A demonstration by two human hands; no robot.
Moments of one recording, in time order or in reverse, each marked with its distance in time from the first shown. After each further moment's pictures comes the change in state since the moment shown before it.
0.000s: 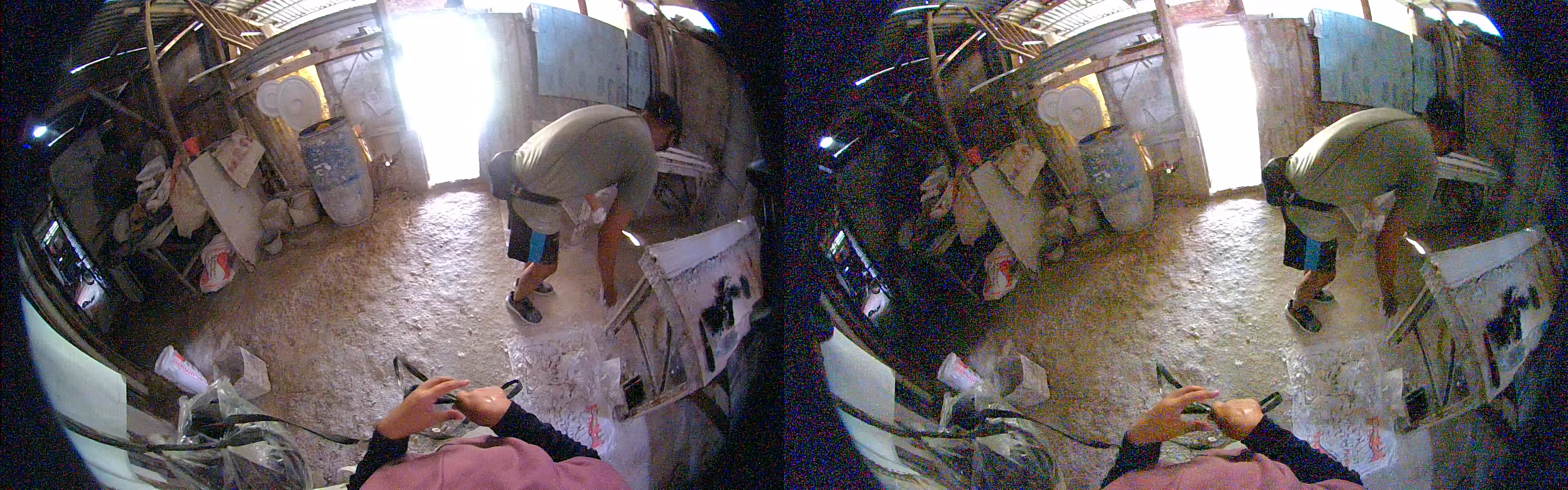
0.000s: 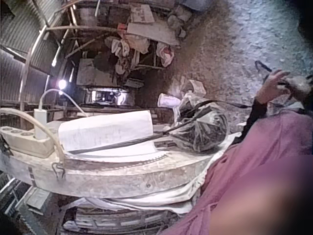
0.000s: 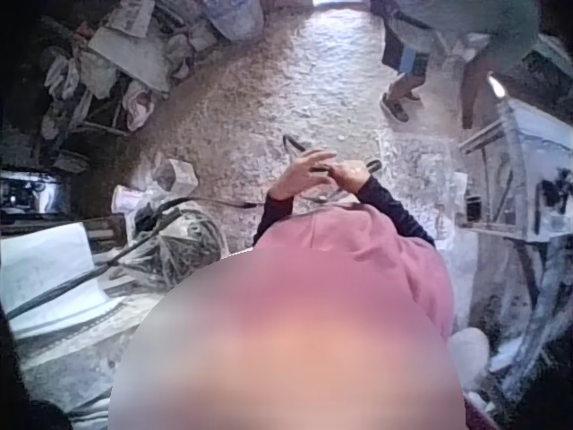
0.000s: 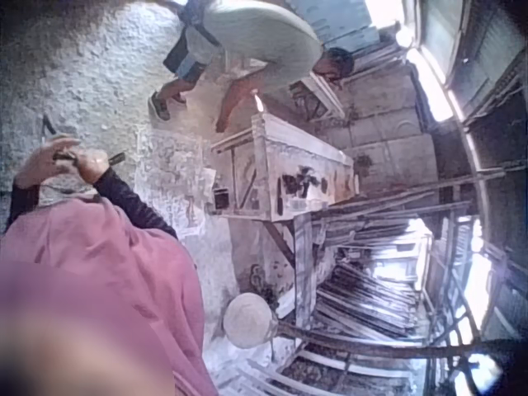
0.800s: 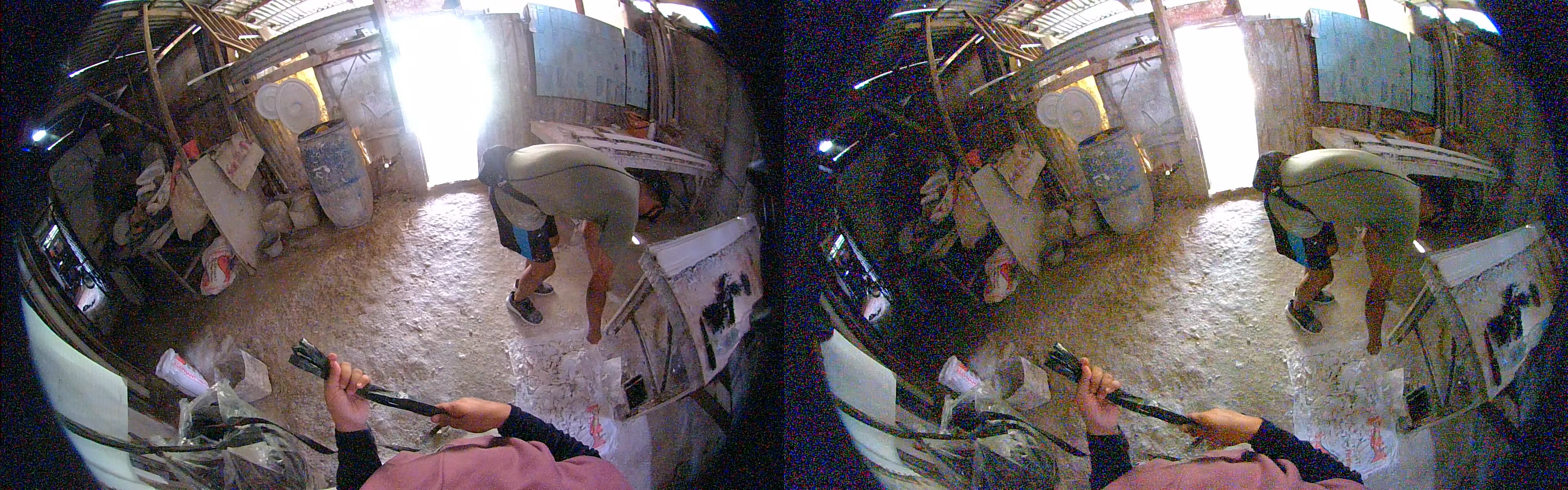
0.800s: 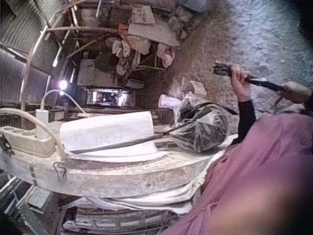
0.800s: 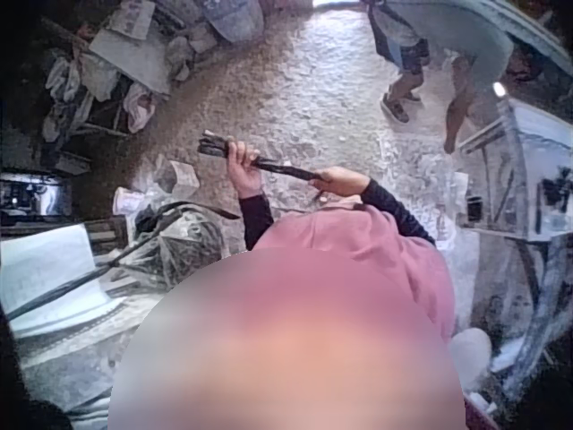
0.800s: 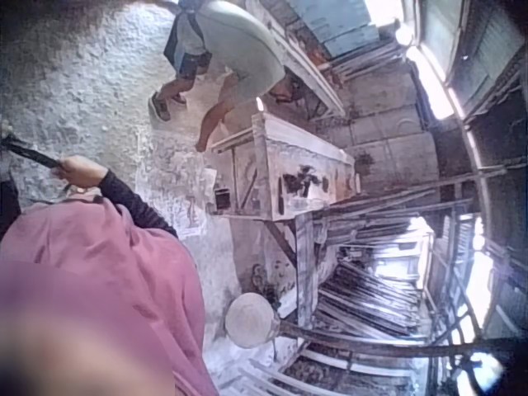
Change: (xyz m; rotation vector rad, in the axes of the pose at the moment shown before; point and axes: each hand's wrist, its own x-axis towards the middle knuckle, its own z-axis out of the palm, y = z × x) left_hand -0.039 -0.020 -0.066 -1.512 0.776 0.347; right_hand 0.009 -0.017 -0.012 0.773 -0.362 -0.210
